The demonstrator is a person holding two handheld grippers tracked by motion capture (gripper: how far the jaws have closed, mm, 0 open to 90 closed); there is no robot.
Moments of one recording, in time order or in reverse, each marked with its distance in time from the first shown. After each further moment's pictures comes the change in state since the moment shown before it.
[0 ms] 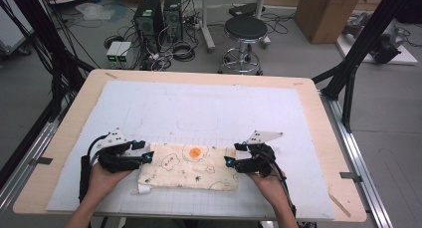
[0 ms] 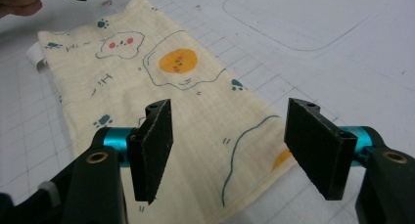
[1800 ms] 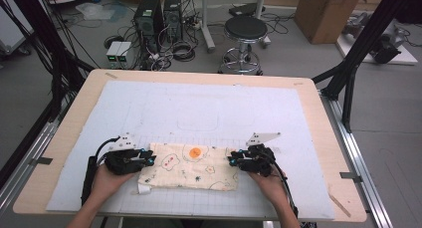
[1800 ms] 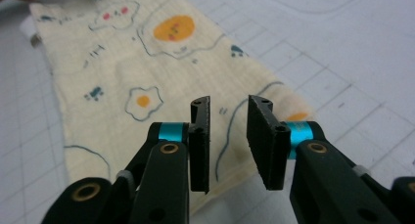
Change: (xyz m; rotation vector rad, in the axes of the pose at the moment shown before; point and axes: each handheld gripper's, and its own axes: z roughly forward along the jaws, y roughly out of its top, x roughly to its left) left arm -0.007 -0.009 0.012 0.112 -0.048 0.067; right arm -0.010 -0.012 0.006 0.059 0.046 0.024
